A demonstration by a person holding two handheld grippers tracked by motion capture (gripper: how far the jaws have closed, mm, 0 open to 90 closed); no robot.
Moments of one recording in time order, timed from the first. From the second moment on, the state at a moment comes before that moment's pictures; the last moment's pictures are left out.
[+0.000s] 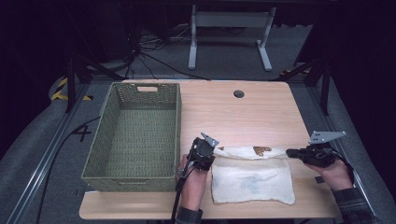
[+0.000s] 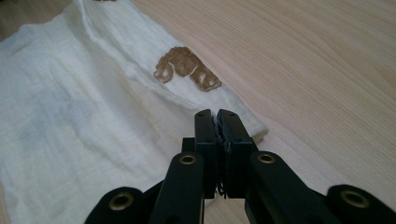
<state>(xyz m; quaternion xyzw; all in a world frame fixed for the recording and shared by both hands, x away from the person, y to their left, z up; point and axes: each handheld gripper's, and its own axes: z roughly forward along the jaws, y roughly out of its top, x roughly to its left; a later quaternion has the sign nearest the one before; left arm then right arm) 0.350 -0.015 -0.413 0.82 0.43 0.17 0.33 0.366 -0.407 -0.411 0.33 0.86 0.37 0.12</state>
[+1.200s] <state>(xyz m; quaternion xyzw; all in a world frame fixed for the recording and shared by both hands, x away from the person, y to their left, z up) 0.276 0.021 -0.433 0.83 0.40 0.08 0.38 0.279 -0.412 -0.429 0.27 0.88 0.38 0.07</state>
